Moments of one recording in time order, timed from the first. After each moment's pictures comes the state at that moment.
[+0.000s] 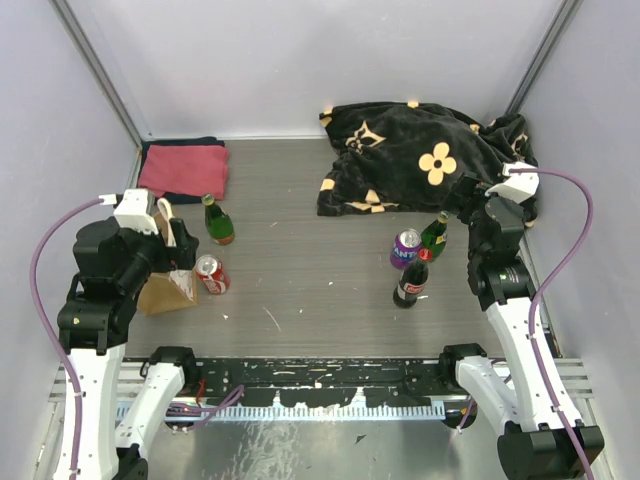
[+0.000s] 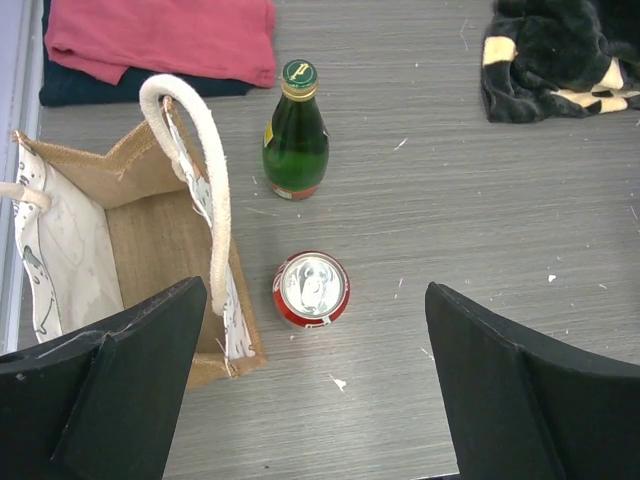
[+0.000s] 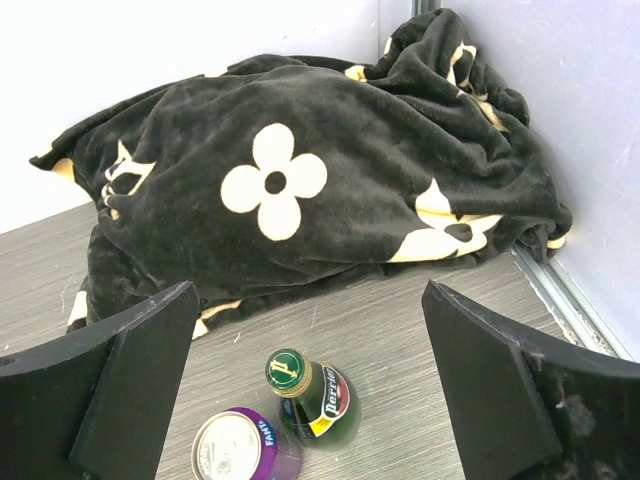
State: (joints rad) left arm -0.05 0.65 1.08 -0.84 0.09 -0.05; right arm 0.08 0.80 0.84 -0.15 0.36 0.24
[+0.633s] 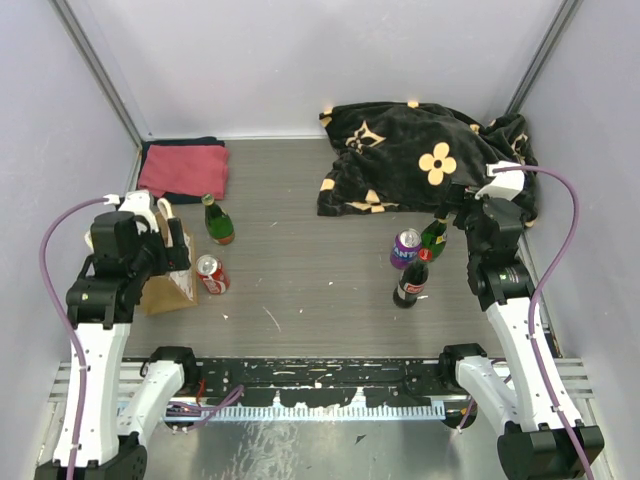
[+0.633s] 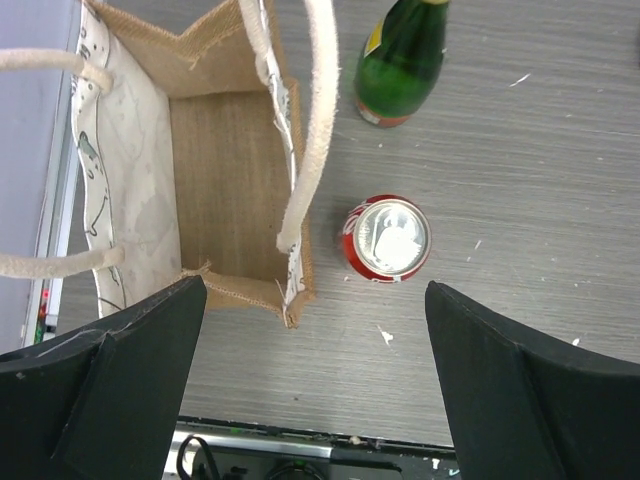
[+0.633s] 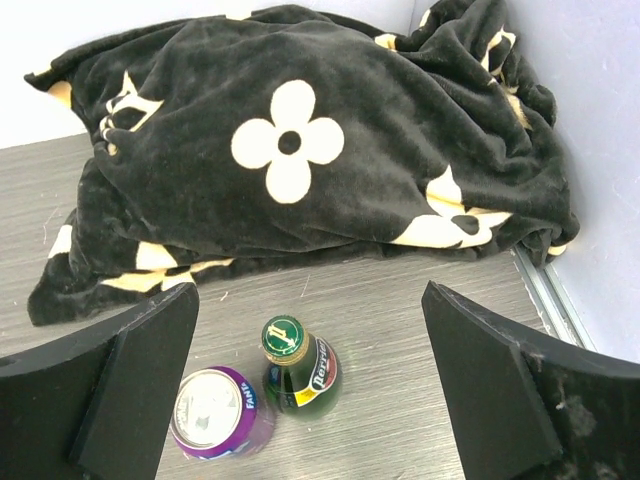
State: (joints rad) left arm -0.04 0.73 1.08 -0.97 -0.10 -0.10; right arm 0.08 0.80 0.83 -0.20 0.27 0.13
